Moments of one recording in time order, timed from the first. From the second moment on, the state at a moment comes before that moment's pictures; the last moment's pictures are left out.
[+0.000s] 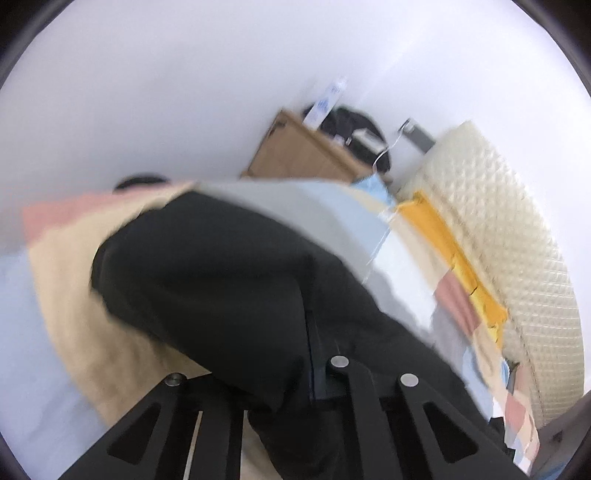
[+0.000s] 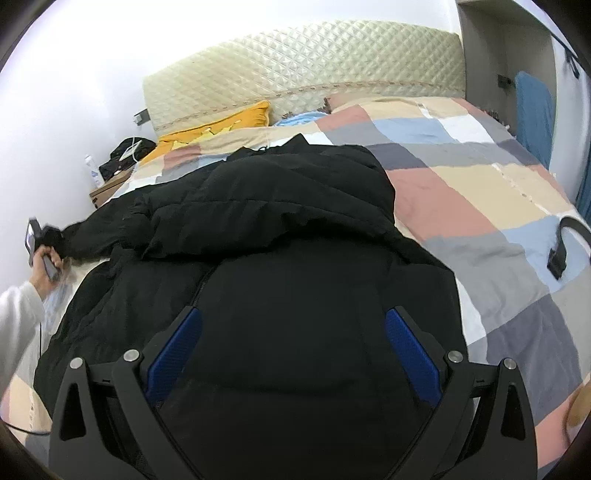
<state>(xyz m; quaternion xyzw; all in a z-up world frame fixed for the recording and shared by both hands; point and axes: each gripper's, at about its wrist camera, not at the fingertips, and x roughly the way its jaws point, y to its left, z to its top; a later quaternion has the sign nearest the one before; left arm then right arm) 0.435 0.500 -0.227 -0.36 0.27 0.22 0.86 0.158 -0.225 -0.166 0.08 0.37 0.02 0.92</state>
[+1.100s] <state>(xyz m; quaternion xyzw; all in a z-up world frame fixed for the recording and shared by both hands) 0.345 0.269 0.075 -0.21 0.18 0.18 0.94 0.093 -0.289 -0.113 0.02 0.27 0.05 0.96</state>
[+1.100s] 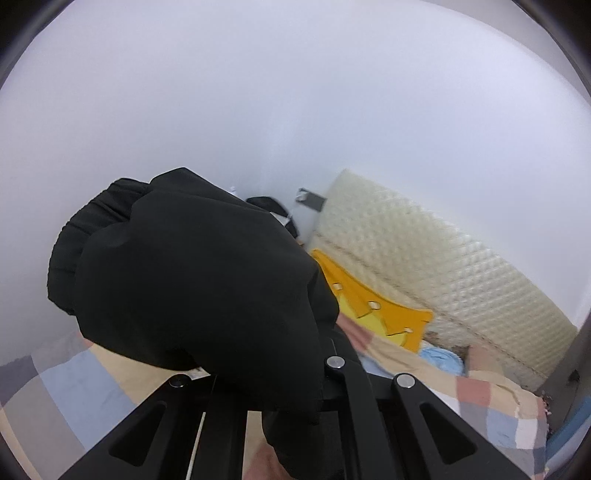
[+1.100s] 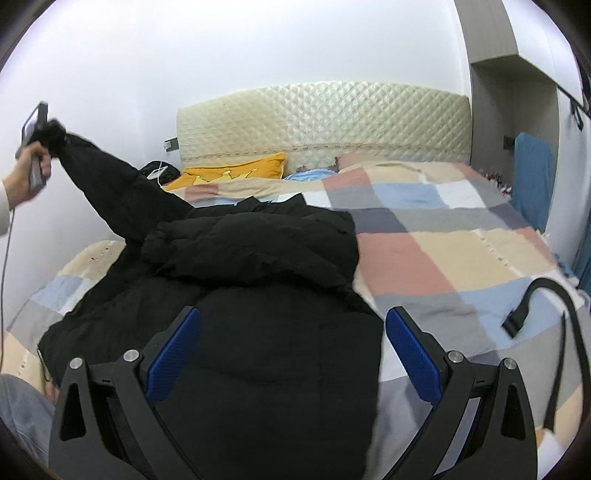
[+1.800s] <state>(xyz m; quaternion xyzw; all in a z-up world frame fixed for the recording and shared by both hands) 0.353 0.073 0.128 -0.04 0.19 0.06 0.98 0.082 -0.342 -0.098 0.09 0.24 0.06 0.96</state>
